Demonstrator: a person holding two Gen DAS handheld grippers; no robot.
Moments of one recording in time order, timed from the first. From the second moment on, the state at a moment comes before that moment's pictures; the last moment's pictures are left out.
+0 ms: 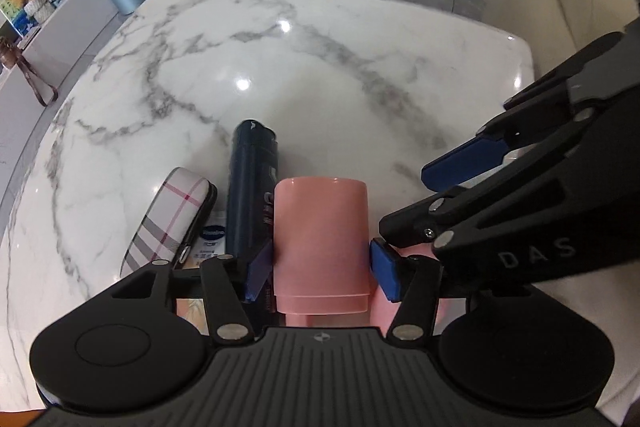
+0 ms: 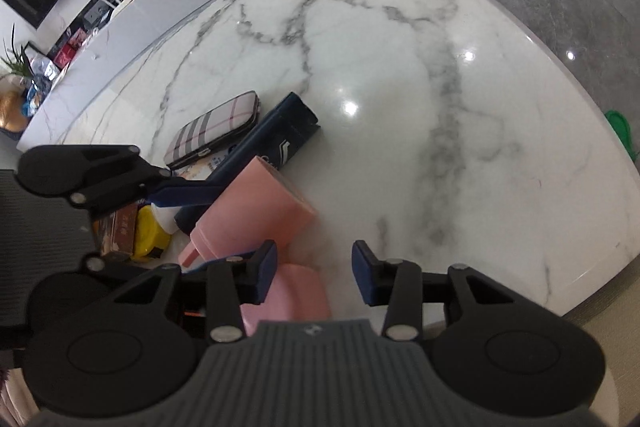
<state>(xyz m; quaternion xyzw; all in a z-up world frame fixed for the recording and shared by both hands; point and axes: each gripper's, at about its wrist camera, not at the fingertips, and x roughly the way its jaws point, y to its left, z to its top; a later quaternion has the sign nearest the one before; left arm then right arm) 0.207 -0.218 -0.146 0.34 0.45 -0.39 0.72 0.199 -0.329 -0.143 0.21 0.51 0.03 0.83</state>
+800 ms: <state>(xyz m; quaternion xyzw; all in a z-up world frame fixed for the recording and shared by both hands) 0.156 -0.122 -0.113 0.18 0.47 -0.27 0.82 0.197 -0.293 -0.121 0.28 0.58 0.02 0.77</state>
